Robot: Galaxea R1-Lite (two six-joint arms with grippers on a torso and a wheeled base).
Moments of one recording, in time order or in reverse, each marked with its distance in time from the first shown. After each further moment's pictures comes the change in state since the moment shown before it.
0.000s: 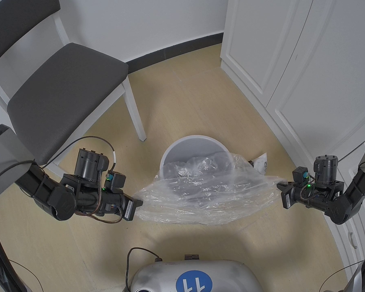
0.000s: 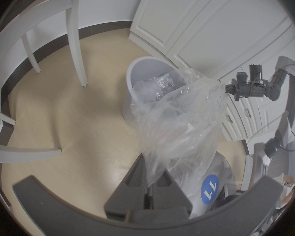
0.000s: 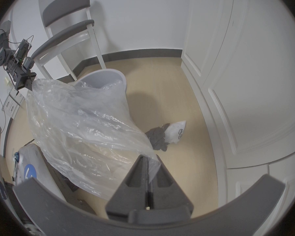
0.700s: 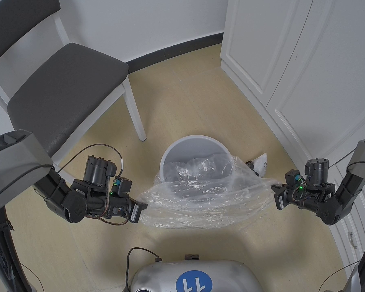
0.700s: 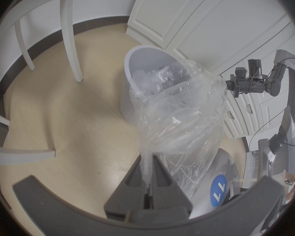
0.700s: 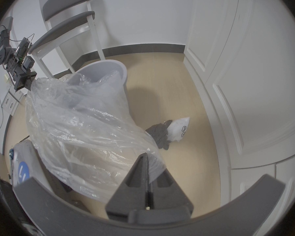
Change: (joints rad) left arm 0.002 0.114 -0.028 -0.063 -0.020 0.026; right arm 0.018 0.096 -0.048 -0.031 -0.022 -0.009
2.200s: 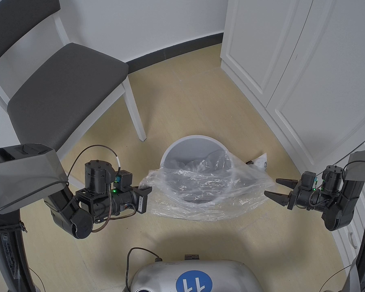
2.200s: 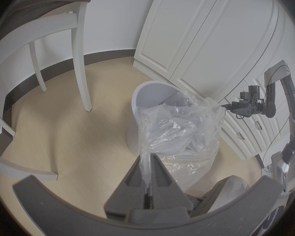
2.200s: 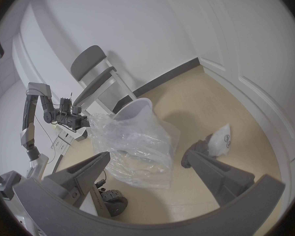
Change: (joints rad) left arm -0.026 0.097 0.108 -0.549 0.083 -0.089; right arm -0.214 0.205 0.065 -0.502 0.740 0.325
